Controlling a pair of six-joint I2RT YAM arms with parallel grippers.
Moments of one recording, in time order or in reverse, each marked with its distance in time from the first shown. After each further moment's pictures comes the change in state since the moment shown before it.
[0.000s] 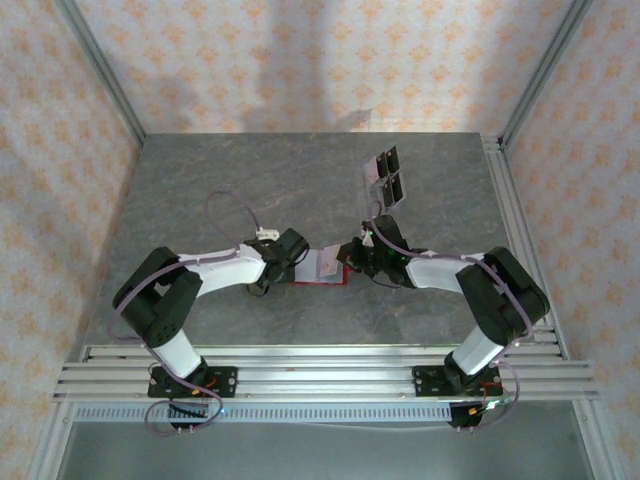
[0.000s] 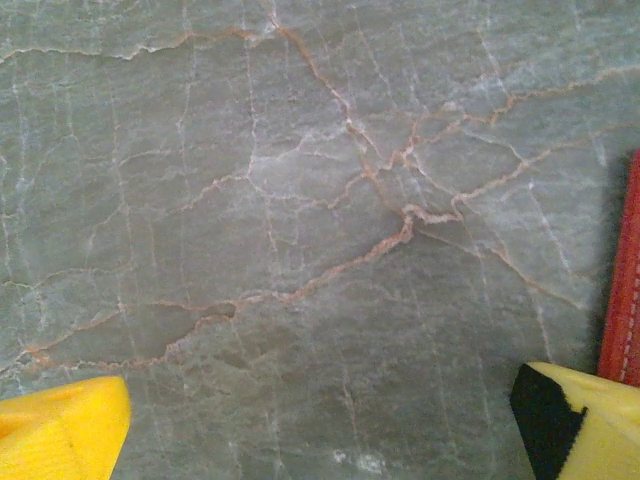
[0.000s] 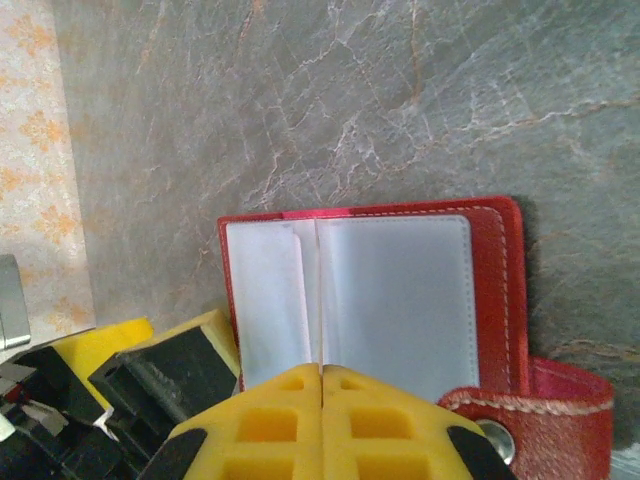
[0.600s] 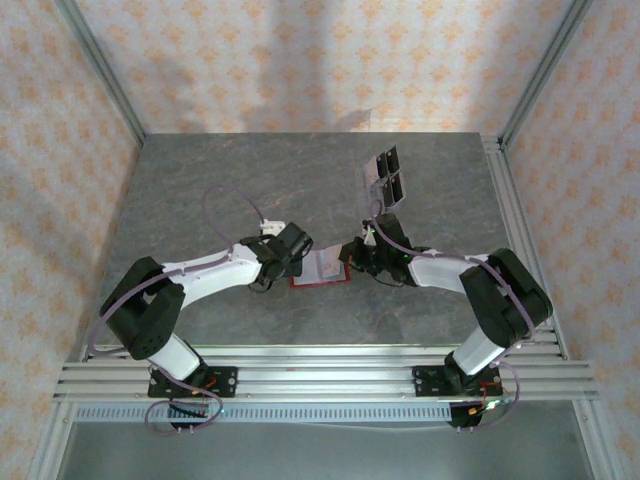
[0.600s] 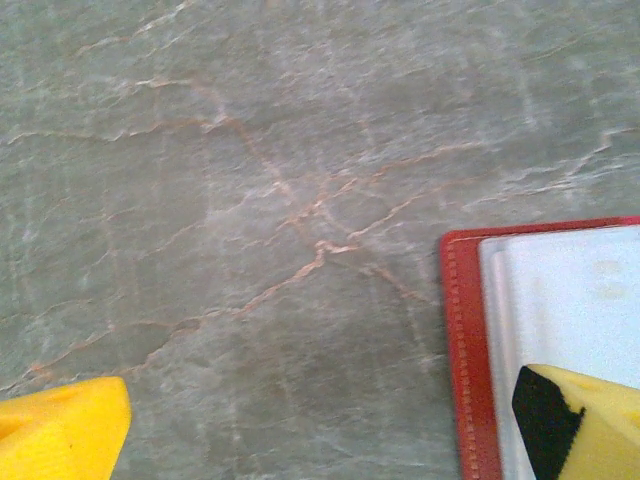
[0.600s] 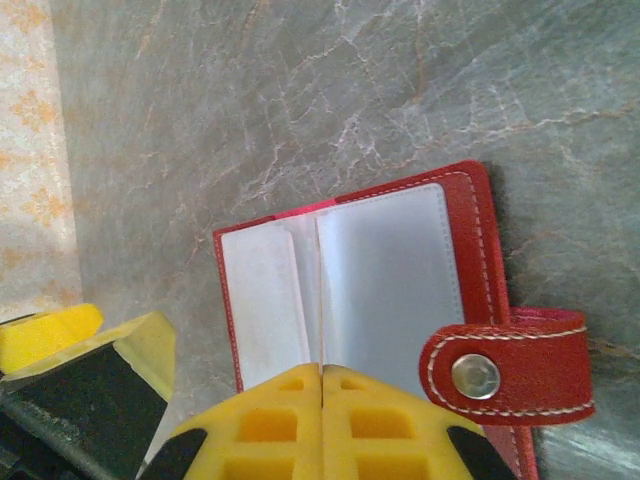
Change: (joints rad) left arm -0.029 -0.080 0.058 -0.009 0.016 0.044; right arm -0.013 -0.018 0.012 -0.048 -0.024 -0.062
